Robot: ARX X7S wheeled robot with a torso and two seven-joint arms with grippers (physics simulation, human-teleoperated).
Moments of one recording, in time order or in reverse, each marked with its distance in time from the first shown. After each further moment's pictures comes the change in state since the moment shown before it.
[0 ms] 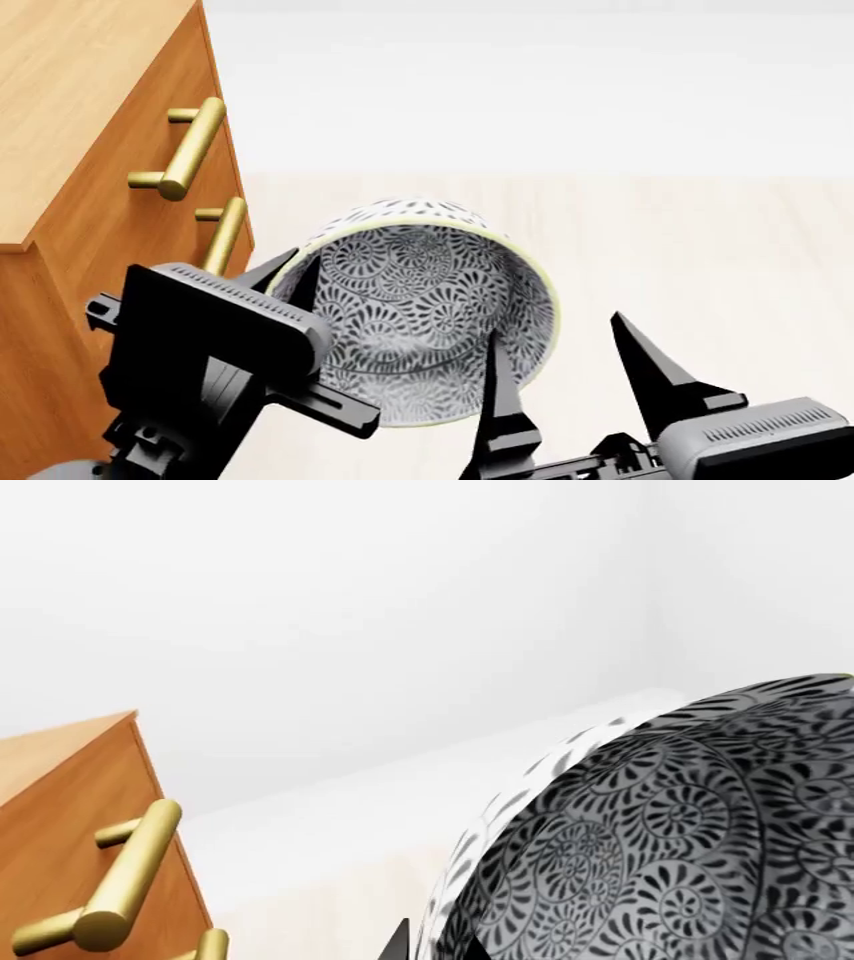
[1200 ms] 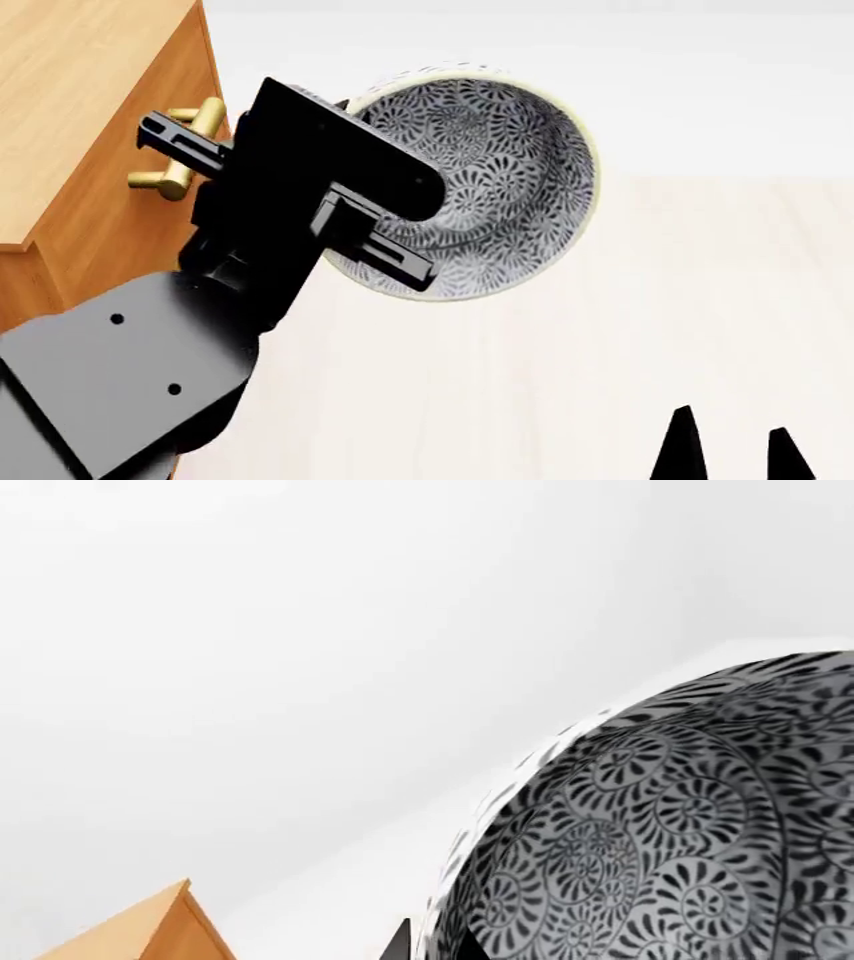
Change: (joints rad) left arm -0.431 0.127 0.156 -0.288 0.096 -0.159 0.021; right arm -0.241 -0.121 0.217 0.257 0.240 -0.379 -0.241
